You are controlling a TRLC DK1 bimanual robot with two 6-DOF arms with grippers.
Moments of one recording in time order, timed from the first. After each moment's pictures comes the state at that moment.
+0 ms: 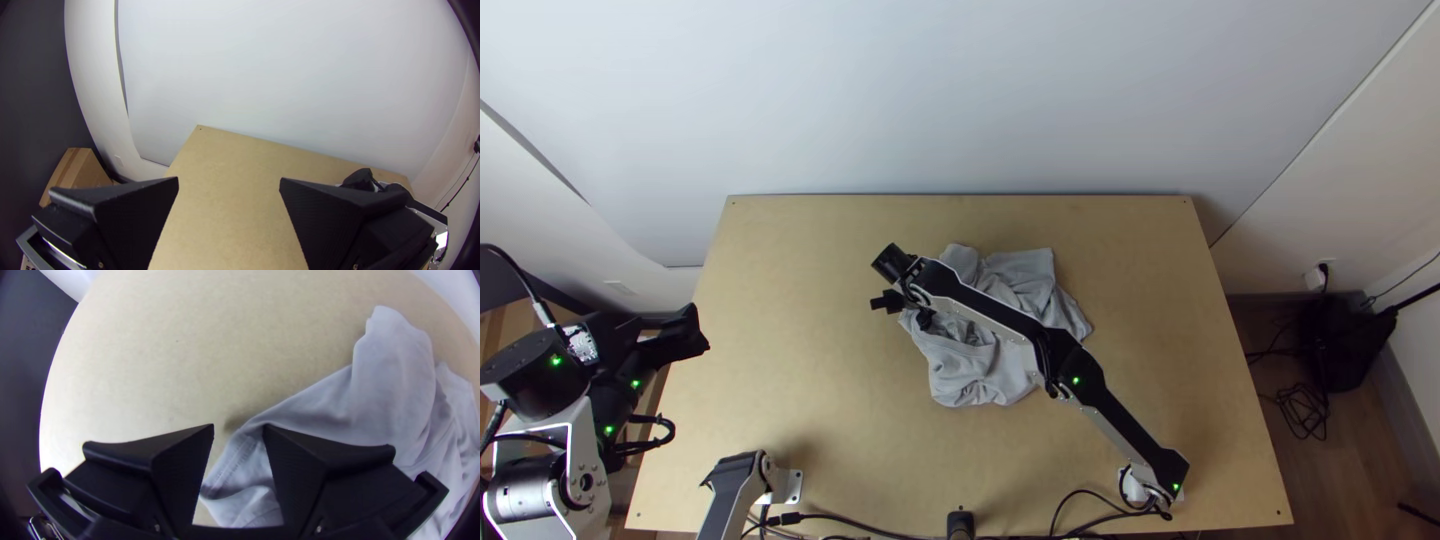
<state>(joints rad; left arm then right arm) 0.26 0.65 1.34 -1.10 0.00 -0.10 0.96 2.52 2.31 -0.82 0.12 0.61</state>
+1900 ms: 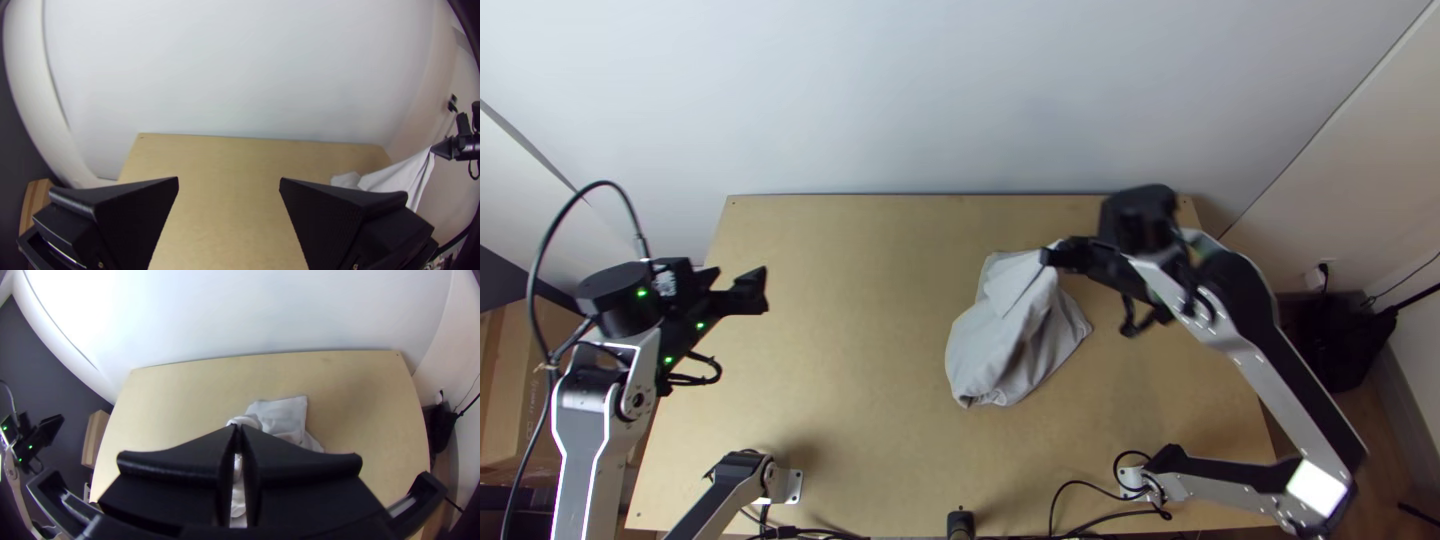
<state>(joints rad) -0.06 0.83 1.19 -0.78 0.00 -0.10 0.66 1.30 1.63 -0.99 0.15 0.55</state>
